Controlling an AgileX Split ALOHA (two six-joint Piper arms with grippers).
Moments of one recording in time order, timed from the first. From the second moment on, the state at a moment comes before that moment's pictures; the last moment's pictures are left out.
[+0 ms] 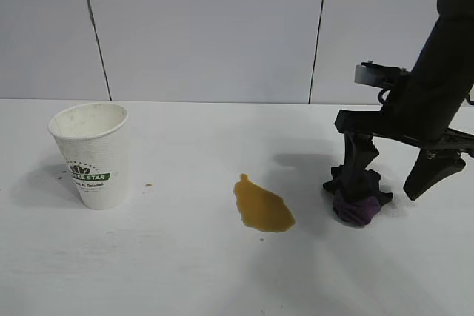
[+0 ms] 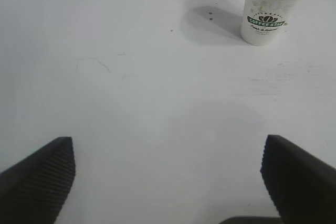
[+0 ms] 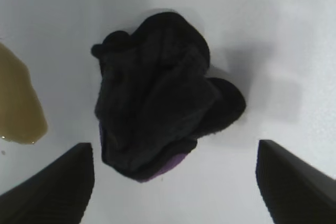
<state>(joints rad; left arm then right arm) -0.03 0.08 -0.48 0.01 1.13 0.05 0.12 1.95 -1.21 0.26 0.78 -0.12</state>
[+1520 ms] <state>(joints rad) -0.03 0.08 -0.48 0.01 1.13 0.05 0.21 1.99 -1.24 0.15 0.74 0.03</state>
